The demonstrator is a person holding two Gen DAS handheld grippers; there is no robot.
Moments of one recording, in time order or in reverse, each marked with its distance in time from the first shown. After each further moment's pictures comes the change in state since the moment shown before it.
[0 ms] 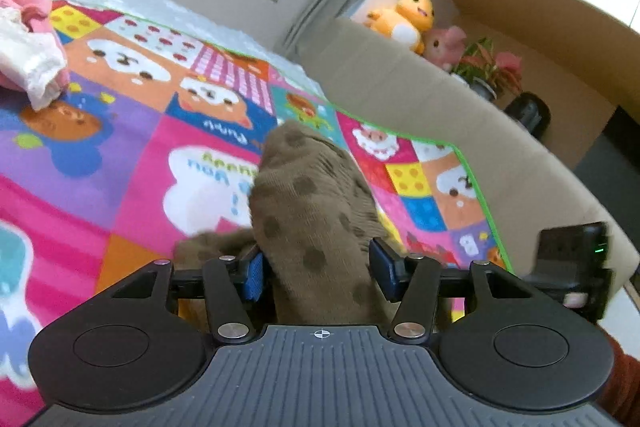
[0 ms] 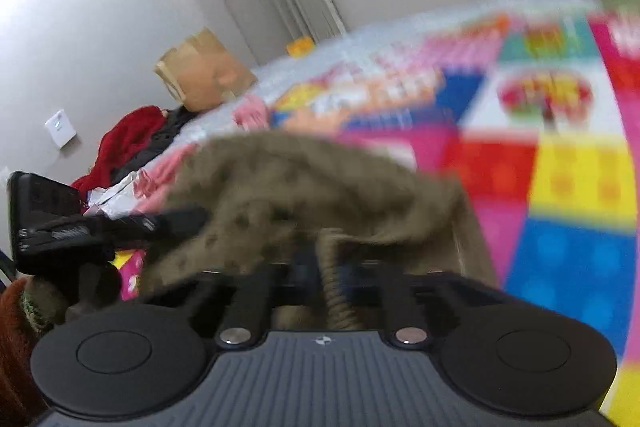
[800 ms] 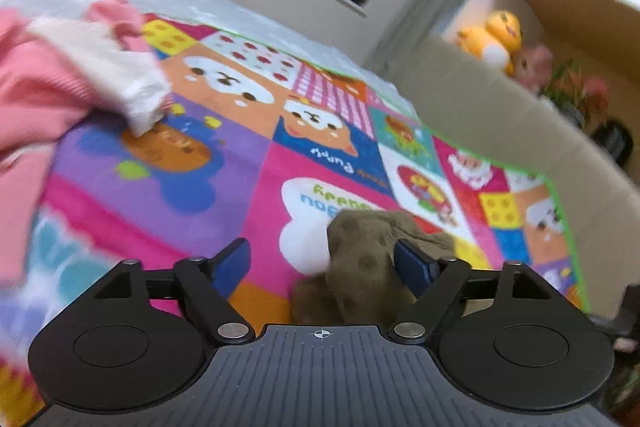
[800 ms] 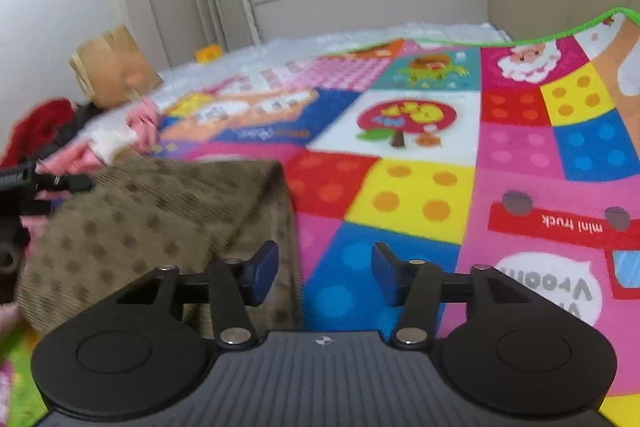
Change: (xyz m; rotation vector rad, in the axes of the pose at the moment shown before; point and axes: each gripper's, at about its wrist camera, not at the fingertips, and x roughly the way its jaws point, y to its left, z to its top) left arm -0.021 0.022 0.013 -0.107 -0.037 0.274; right arm -0.039 -0.066 -0.020 0.006 0.038 -0.294
